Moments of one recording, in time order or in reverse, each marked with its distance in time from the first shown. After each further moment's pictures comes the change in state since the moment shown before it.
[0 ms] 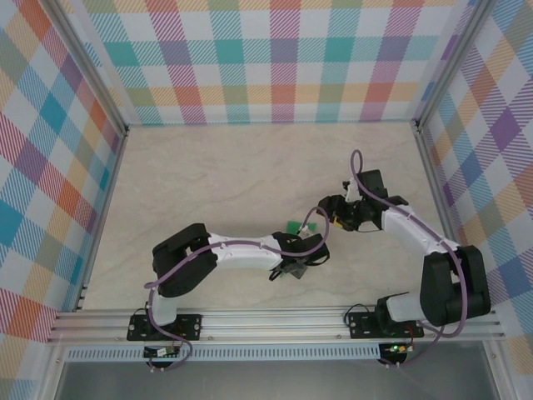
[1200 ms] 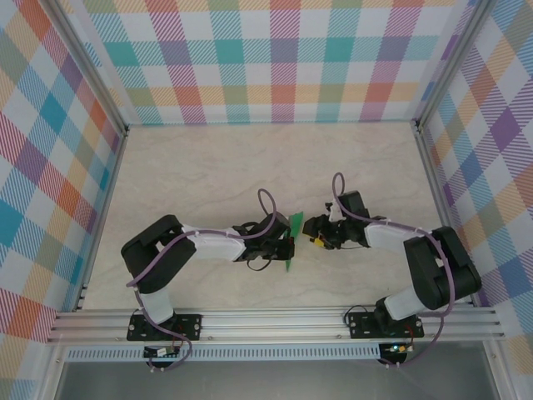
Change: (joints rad) left arm 0.247 -0.163 -0.389 0.597 0.462 -0.303; right arm 0.166 0.161 -0.212 0.409 -0.102 0.200
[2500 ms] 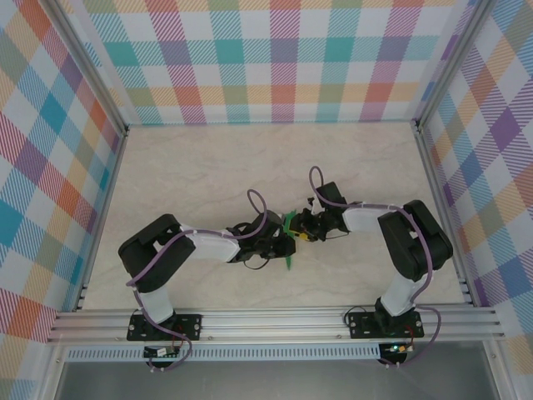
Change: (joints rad) left arm 0.042 -0.012 -0.077 0.163 0.075 -0.115; right arm 0.093 0.235 0.206 -0.054 0.071 0.025
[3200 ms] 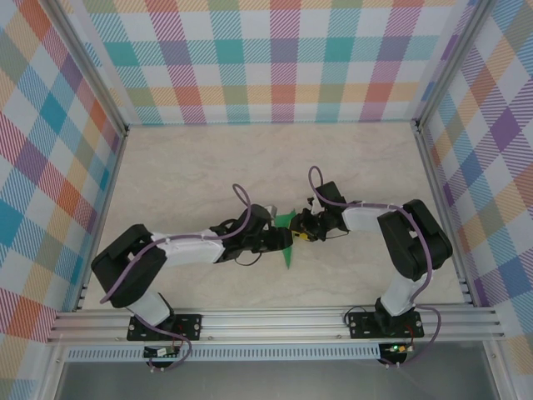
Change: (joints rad) left arm 0.048 -0.208 -0.064 -0.055 -0.017 0.007; right arm 0.001 0.003 0.007 -0.016 0.006 -0.004
